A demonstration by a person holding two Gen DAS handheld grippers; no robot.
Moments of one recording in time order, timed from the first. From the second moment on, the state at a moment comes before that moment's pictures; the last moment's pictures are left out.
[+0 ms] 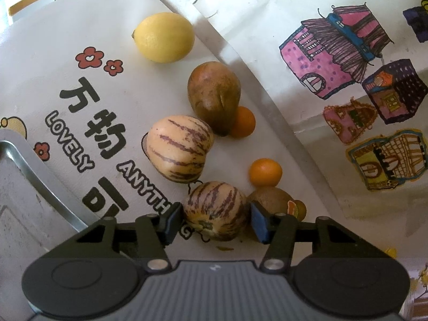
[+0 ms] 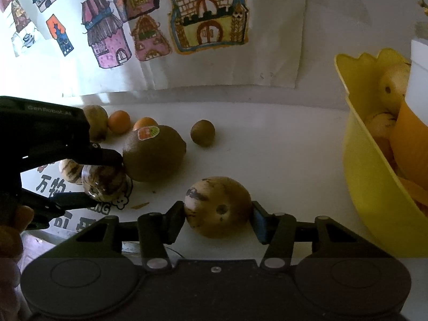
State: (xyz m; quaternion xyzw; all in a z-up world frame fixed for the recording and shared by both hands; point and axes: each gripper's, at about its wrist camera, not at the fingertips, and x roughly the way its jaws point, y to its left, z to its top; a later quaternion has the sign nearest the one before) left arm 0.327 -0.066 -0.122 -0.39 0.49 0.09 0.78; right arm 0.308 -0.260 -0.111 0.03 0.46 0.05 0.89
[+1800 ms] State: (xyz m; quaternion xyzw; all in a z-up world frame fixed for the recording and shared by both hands) left arm 0.254 -0.034 -0.087 -0.32 0.51 -0.02 0.80; right arm 0.243 -0.239 -0.081 0.04 0.42 0.08 0.90
